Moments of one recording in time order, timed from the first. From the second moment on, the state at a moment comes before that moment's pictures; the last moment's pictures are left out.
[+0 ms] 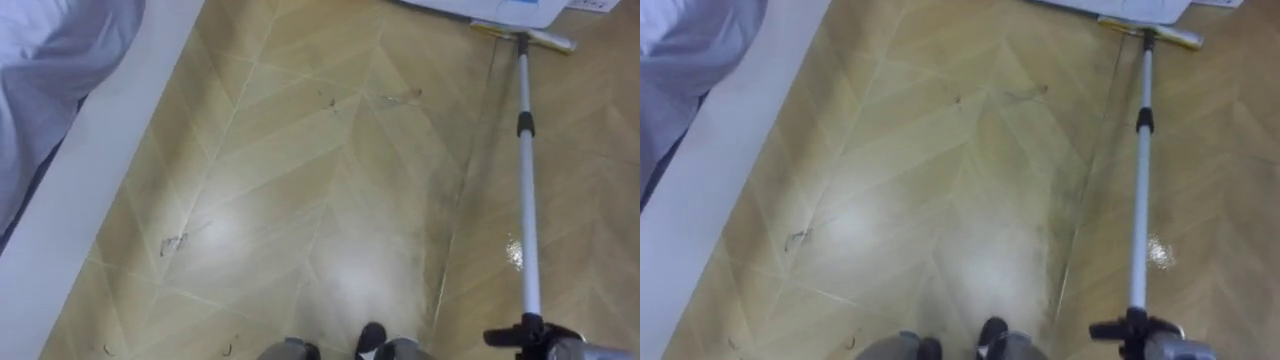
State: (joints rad) left arm 0.12 0.22 -0.18 1.00 -0.09 0.23 0.19; right arm -0.27 -0.40 0.23 1.42 0.42 0.20 -0.04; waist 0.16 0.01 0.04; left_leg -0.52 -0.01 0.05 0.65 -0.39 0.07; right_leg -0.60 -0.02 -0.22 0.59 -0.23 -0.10
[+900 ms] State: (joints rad) left arm 0.21 0.18 0.00 1.08 0.20 0.29 0.15; right arm 0.06 -0.25 0.12 1.38 0.04 0.26 0.00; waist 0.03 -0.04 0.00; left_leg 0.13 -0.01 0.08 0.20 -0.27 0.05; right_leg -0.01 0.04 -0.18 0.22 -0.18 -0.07
